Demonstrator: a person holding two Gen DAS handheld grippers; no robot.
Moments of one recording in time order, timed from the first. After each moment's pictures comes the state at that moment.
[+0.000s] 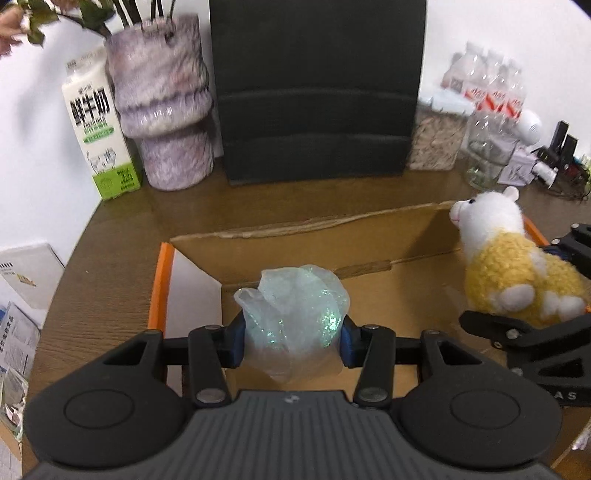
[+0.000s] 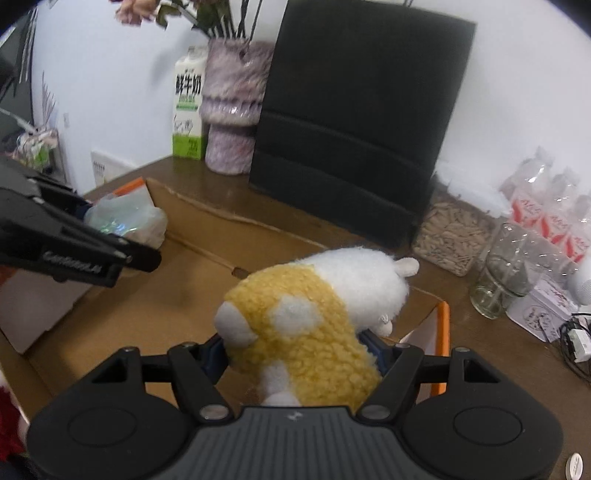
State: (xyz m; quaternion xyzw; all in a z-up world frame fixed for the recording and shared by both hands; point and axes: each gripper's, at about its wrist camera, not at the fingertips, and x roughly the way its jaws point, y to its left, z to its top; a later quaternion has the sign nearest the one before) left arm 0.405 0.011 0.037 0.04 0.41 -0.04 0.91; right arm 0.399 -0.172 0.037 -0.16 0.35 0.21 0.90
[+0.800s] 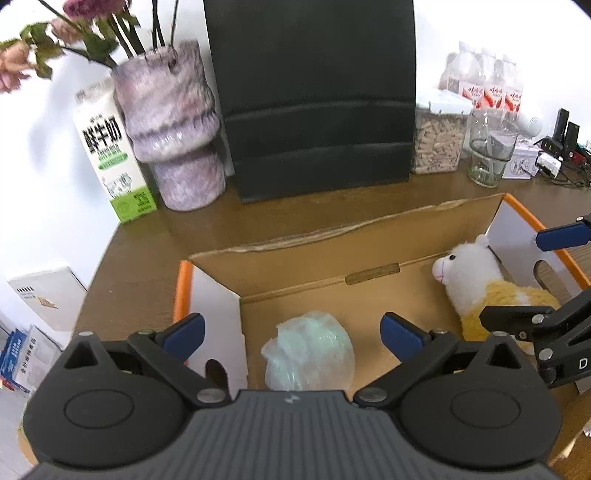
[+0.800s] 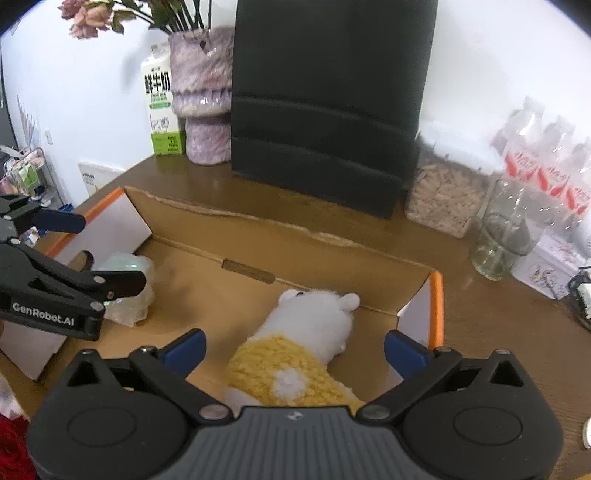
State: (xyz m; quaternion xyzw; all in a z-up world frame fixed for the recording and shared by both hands) left arm 0.385 0.004 0.052 0.08 0.38 -0.02 0.92; right arm 0.404 -0.191 0.050 -0.10 0.39 0.18 0.90
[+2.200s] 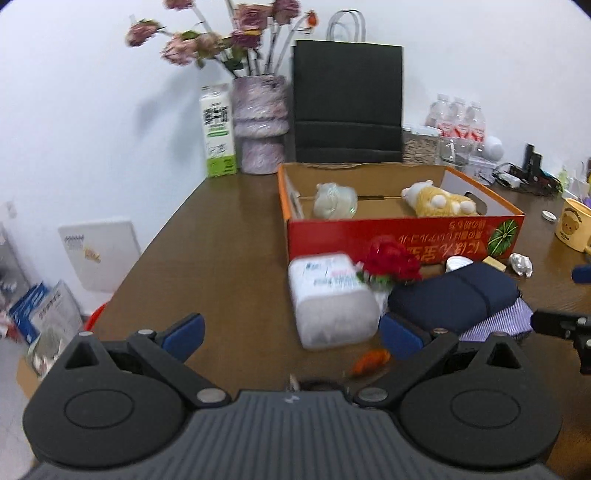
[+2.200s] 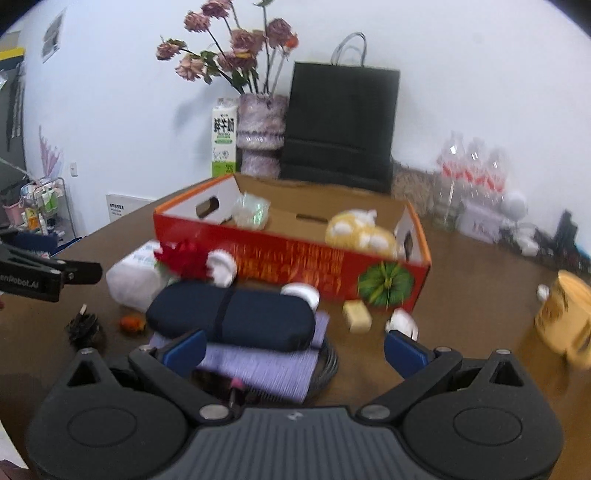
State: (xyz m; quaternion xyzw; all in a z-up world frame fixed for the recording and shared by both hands) left arm 0.083 0.058 0.025 0.01 0.28 0.02 0.96; right arm 0.099 -0.195 0.020 -0.06 0.29 0.14 0.95
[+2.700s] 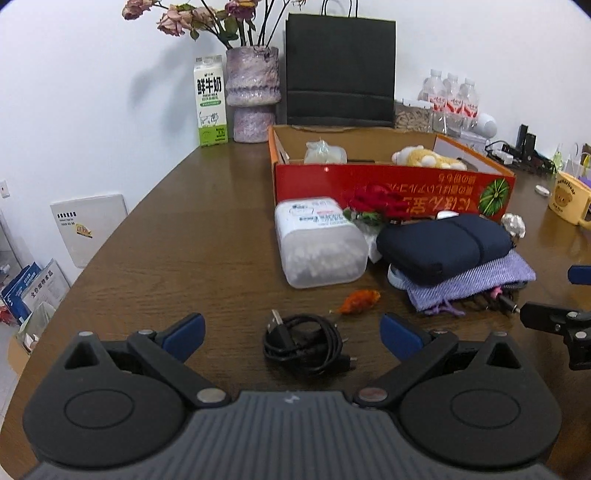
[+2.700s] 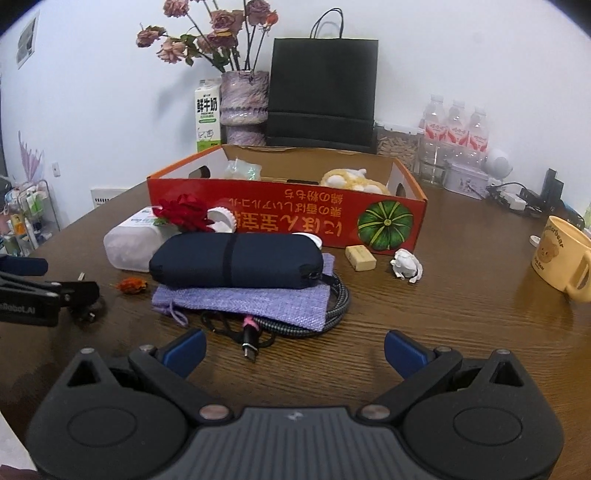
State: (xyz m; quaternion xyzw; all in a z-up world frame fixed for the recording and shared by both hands) left arm 0.070 0.052 -0.008 0.01 0.32 0.01 0.95; right arm 0.078 -0.185 -0.007 -0.05 0.31 0.12 0.94
